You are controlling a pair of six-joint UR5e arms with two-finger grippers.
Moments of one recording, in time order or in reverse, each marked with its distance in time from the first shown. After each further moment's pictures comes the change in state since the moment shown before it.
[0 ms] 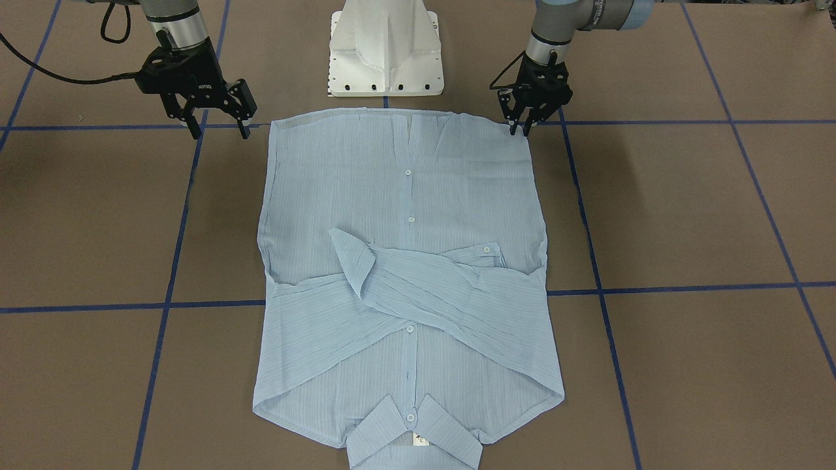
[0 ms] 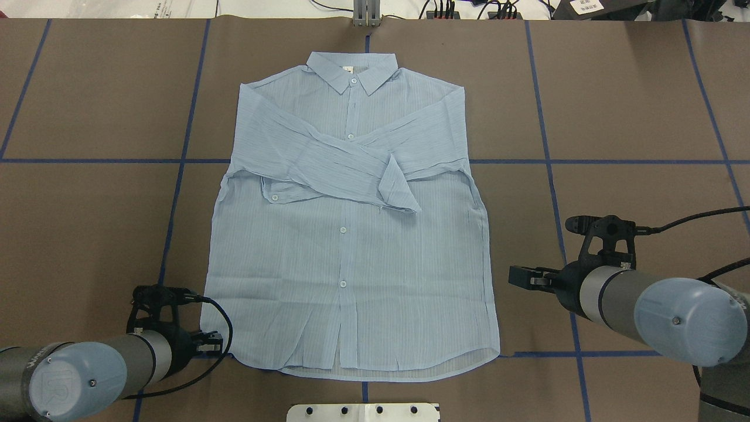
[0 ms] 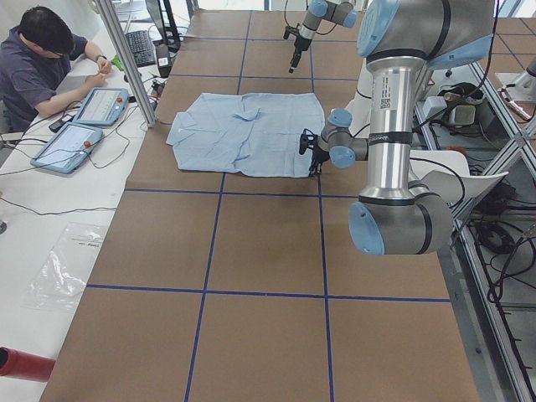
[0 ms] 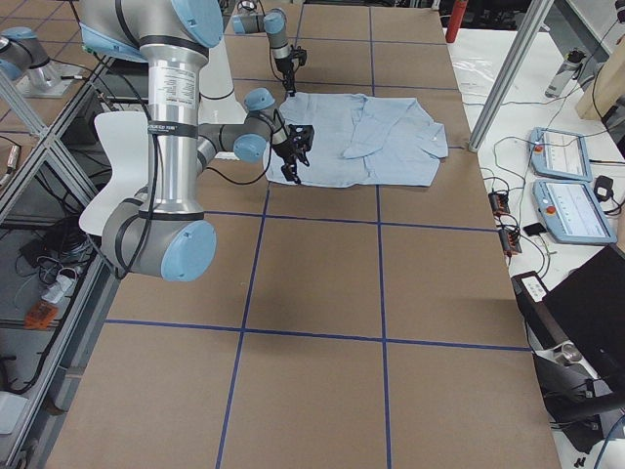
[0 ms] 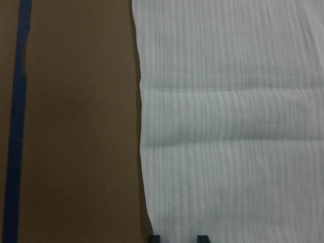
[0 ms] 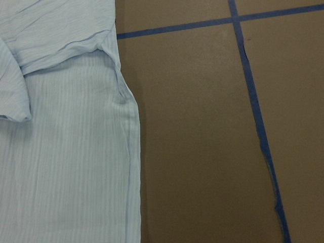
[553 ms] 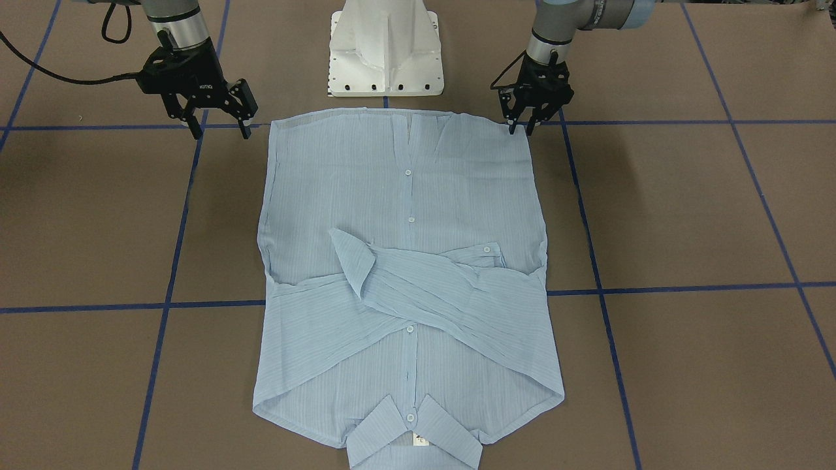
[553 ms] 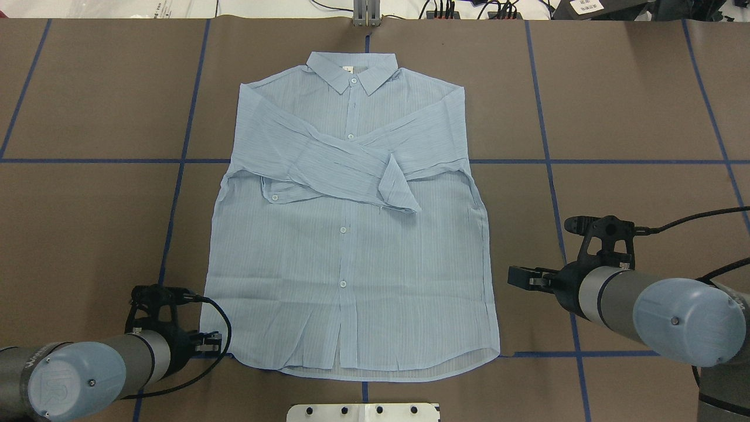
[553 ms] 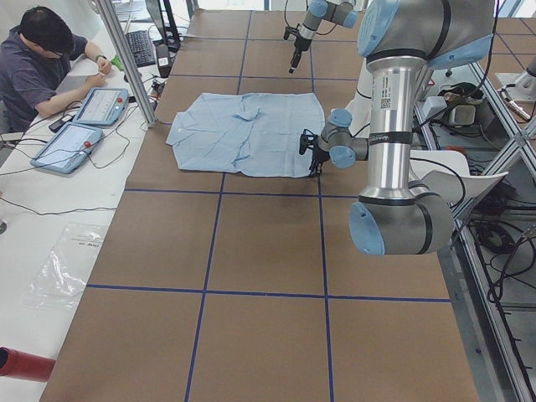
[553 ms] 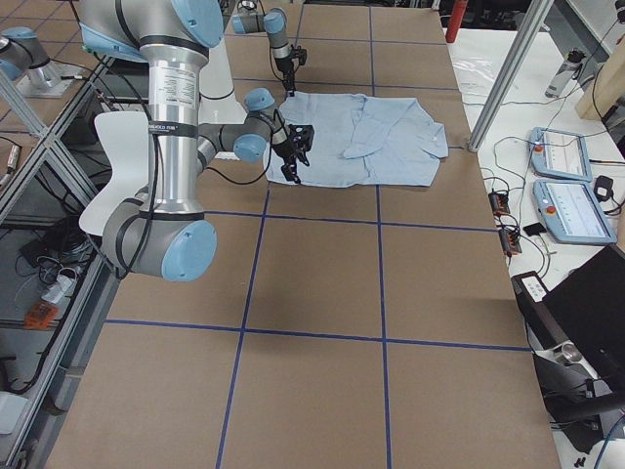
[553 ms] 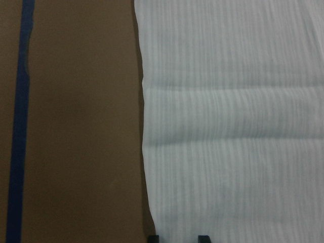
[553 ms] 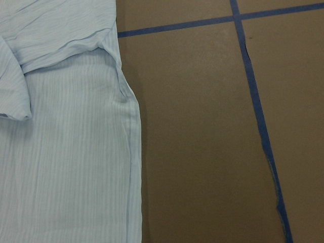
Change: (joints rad) left arm -0.001 0.003 -0.004 0.009 -0.001 0.000; right arm -0.002 0.002 -0.002 0.000 0.000 0.000
